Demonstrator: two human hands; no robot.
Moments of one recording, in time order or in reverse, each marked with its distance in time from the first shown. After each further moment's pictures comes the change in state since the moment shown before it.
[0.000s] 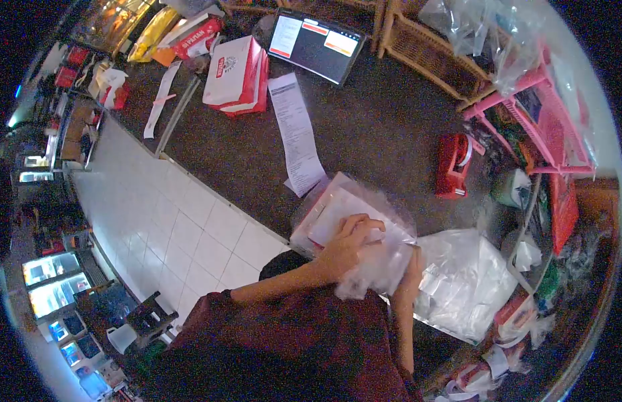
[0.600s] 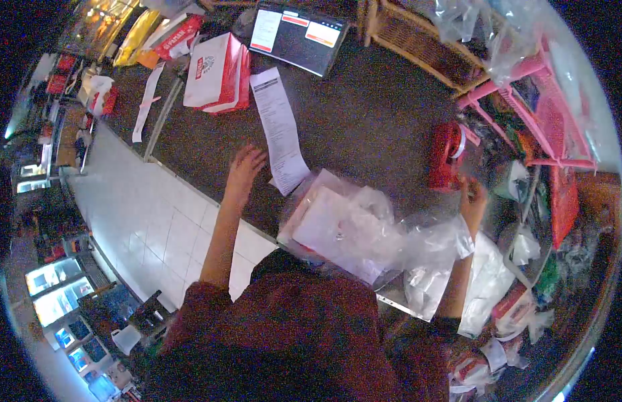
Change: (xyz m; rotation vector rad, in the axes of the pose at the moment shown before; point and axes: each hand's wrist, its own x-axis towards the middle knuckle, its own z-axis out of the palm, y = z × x) left_hand -0.009 -0.180 -0.122 -0.875 0.711 -0.642; right_hand 0.176 0.135 -0.063 0.190 0.227 0.116
